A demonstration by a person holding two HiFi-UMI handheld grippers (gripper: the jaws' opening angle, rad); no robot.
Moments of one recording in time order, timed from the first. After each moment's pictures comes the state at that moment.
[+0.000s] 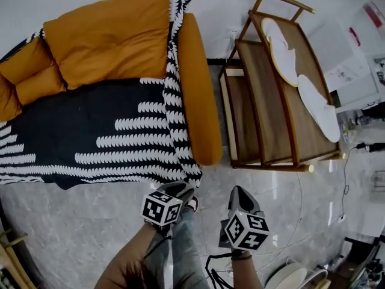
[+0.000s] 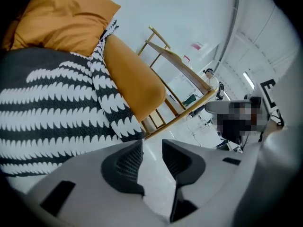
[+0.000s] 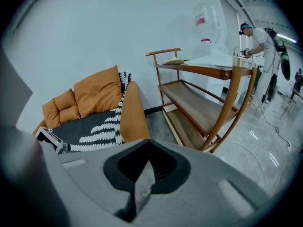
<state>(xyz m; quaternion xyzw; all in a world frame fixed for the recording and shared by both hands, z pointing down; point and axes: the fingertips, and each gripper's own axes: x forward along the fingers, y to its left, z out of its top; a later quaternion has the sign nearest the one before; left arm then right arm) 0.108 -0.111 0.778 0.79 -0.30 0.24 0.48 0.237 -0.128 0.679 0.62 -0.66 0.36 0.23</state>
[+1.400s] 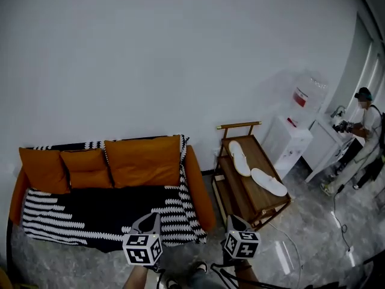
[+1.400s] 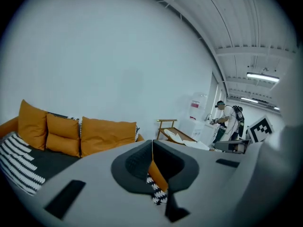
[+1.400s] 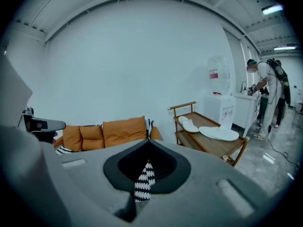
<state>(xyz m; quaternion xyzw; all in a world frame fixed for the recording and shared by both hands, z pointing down) -0.108 -0.101 0.301 0.79 -0.57 0.08 0.22 0.151 -0.104 0.325 0.63 -0.74 0.21 0.13</state>
